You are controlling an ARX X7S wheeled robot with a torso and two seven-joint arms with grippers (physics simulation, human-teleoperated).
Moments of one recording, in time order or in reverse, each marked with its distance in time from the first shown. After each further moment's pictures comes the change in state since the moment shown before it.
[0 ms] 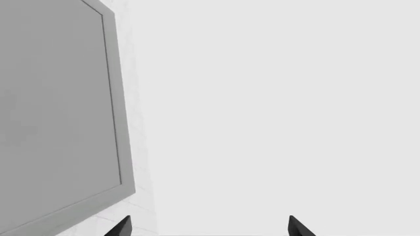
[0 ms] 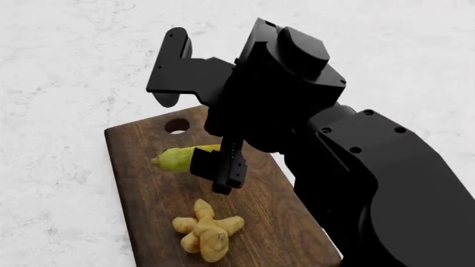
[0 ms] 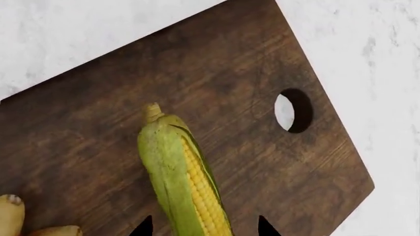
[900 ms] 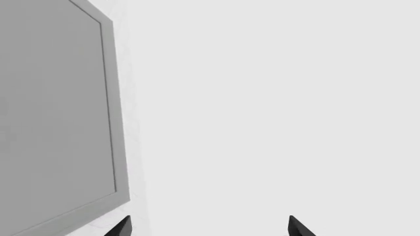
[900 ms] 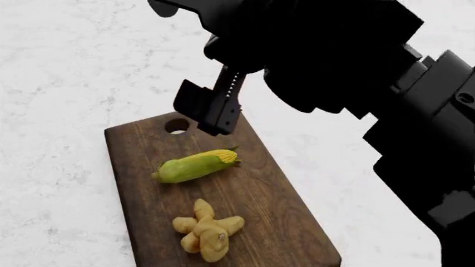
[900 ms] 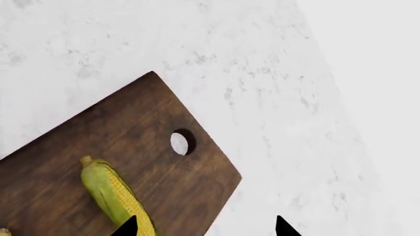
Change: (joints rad) left arm -0.034 -0.013 -0.036 0.055 -0.053 -0.064 -0.006; right arm 0.172 0.240 0.218 -0.550 0.130 0.403 0.364
